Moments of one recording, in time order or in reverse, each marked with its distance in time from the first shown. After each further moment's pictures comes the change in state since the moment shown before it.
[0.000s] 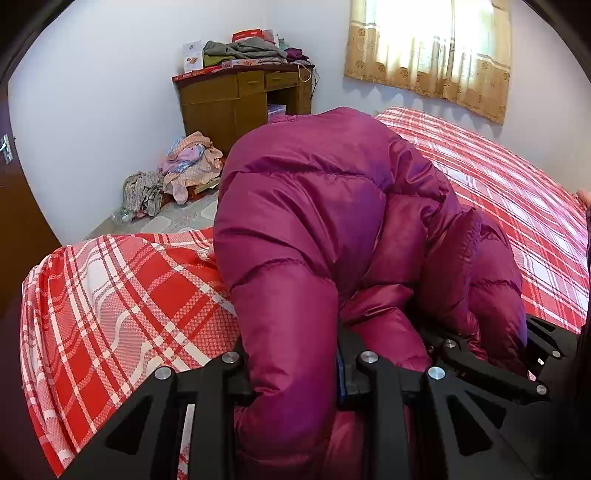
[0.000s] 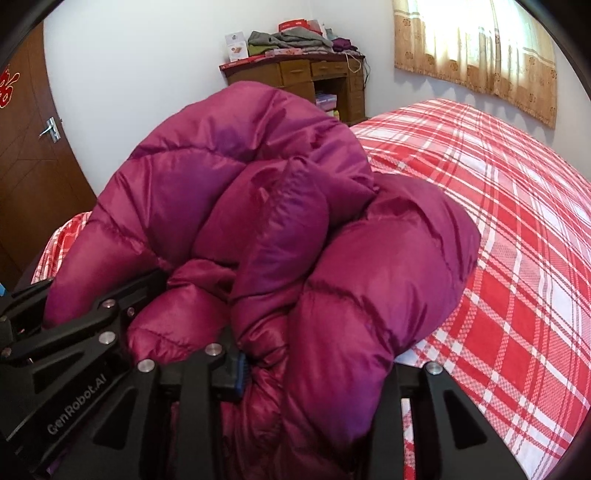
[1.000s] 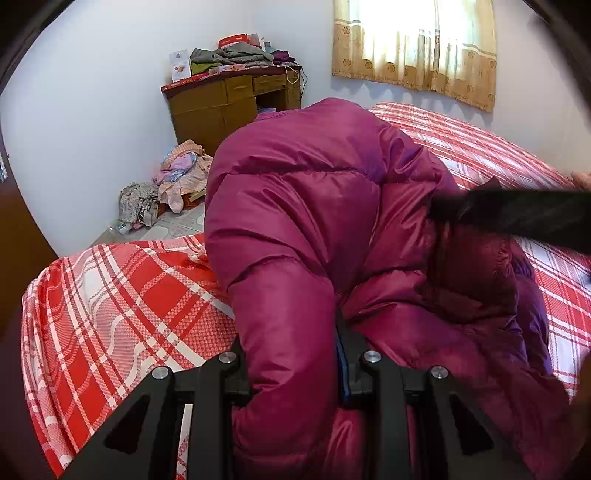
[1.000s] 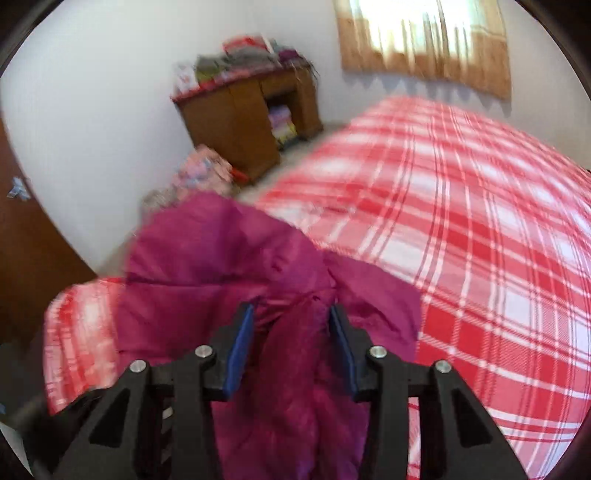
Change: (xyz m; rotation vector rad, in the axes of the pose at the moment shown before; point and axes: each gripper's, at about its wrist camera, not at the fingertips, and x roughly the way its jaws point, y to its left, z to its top) left arm 0.006 -0.008 -0.005 0.051 -0.007 -0.005; right arm -0.009 -0.028 0.061 0.218 0.048 -0.116
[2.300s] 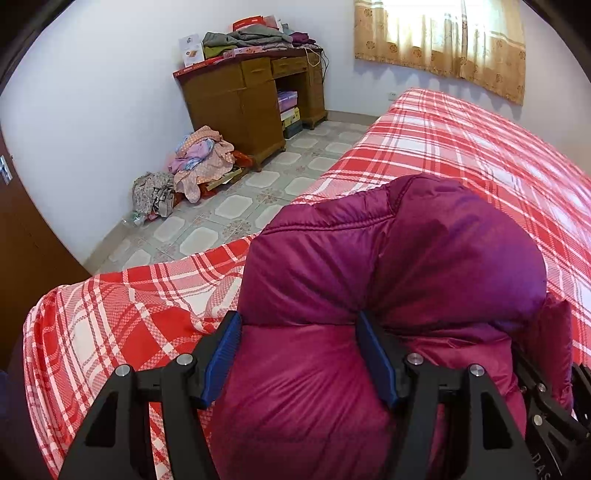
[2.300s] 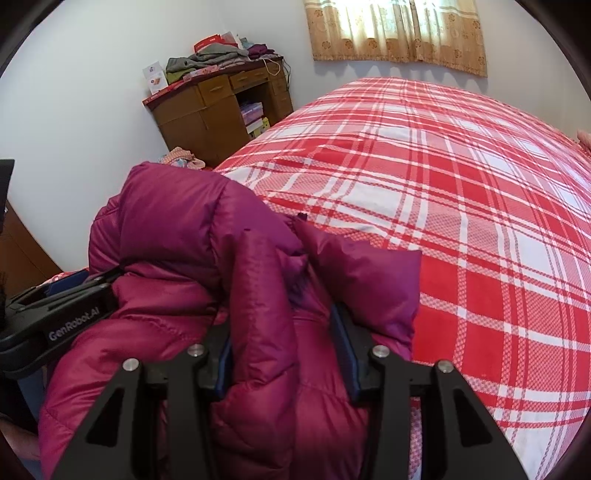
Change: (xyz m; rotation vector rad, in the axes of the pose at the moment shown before) left arm 0.072 0.004 0.059 -0.010 0.079 0.107; right arm 0.011 -0.027 -0.047 0.042 -0.086 -0.031
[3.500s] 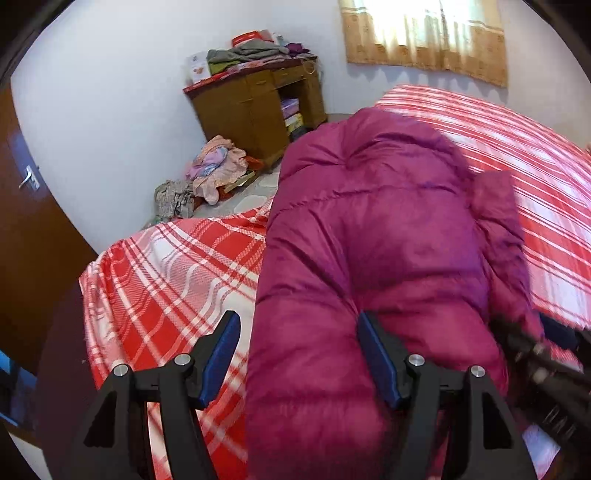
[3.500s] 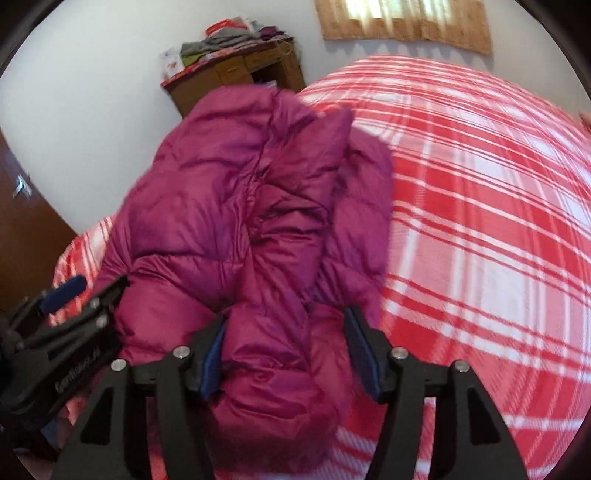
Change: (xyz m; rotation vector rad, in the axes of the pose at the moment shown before) left arm -0.133 0.008 -0.109 0.078 -0.037 0.051; right arm -0.111 -0.008 -0.080 0.050 0.048 0.083
